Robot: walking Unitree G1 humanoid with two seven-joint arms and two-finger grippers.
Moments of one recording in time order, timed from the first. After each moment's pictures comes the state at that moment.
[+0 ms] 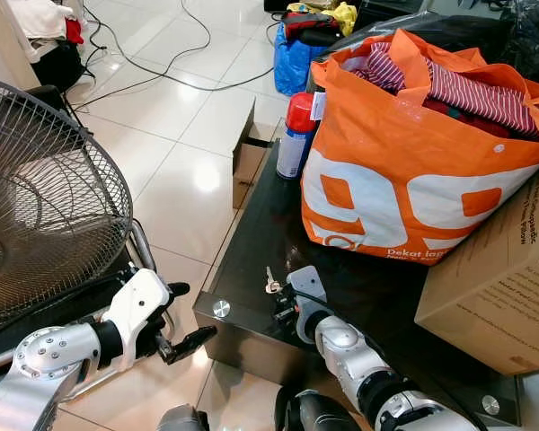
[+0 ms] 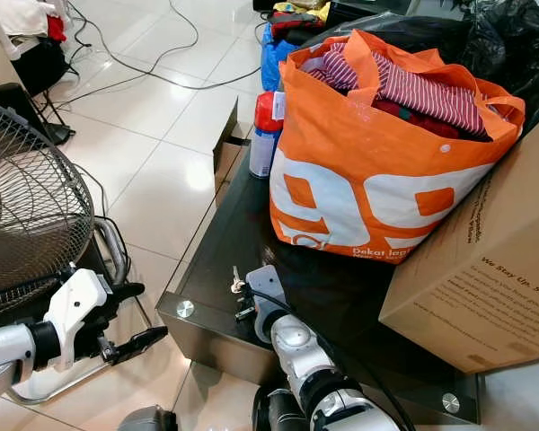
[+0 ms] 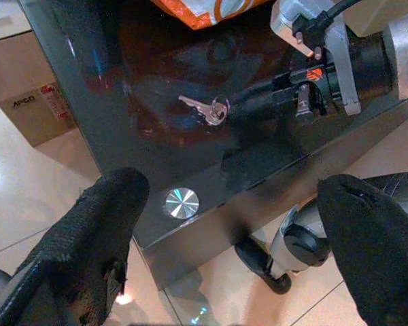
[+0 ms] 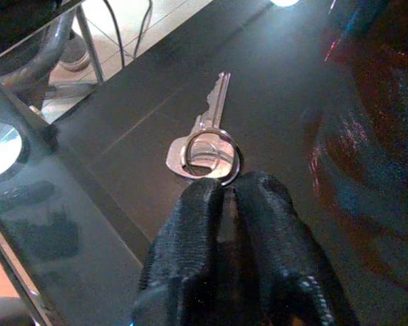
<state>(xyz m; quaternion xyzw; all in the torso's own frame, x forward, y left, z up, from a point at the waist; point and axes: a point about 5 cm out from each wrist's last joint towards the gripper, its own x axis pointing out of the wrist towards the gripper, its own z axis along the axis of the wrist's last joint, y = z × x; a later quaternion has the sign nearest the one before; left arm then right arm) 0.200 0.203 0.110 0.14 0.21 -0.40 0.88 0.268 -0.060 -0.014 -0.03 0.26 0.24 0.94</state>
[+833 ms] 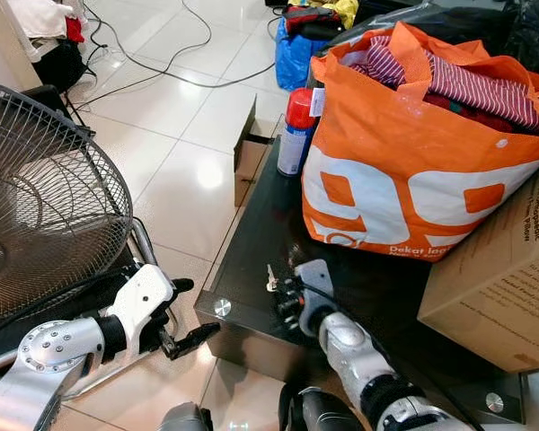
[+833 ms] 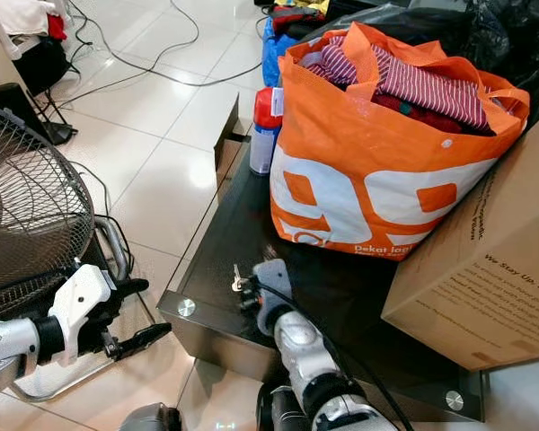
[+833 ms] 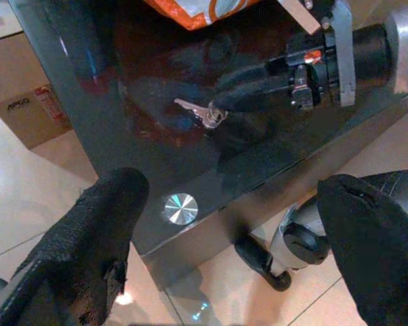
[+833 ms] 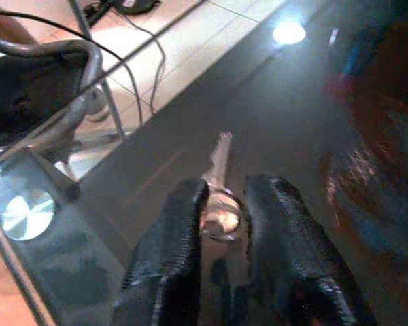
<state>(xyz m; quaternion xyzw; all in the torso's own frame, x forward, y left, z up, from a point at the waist) 0.205 0.200 0.112 0.15 0.21 -0.41 0.88 0.273 -0.055 -0.001 0.03 0.20 0.26 0.95</state>
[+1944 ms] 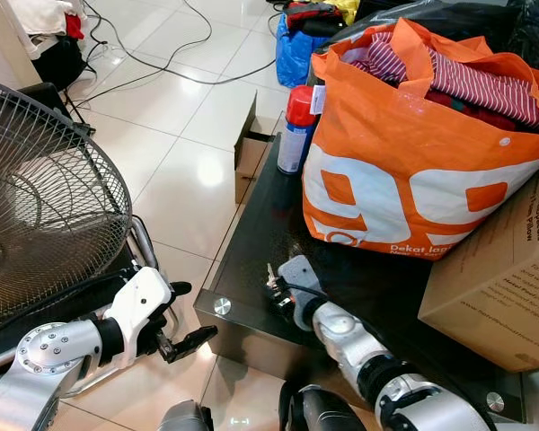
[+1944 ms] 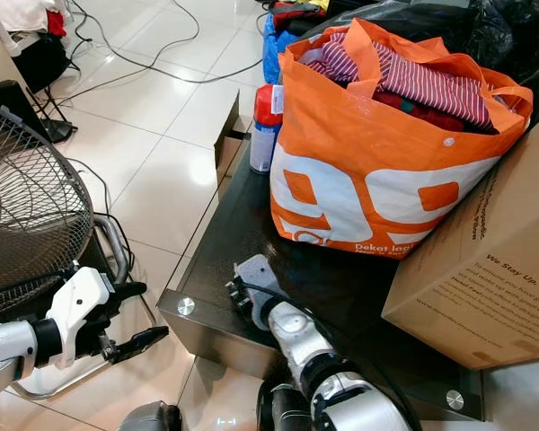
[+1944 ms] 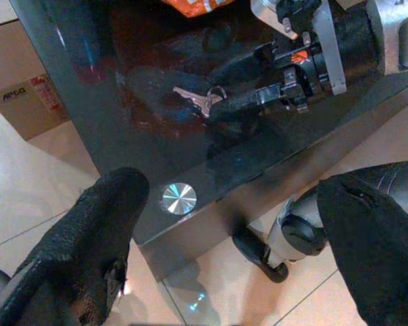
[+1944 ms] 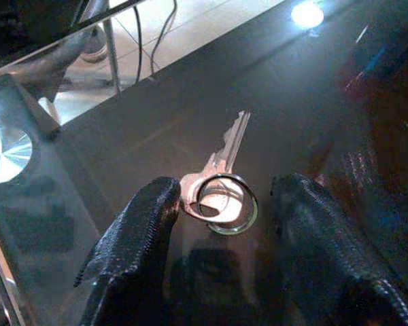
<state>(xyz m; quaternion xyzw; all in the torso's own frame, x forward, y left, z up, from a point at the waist) 0.203 0.202 0.110 0.15 0.22 -0.41 0.87 0.282 -0.052 0.000 -0.08 0.23 0.30 0.92</state>
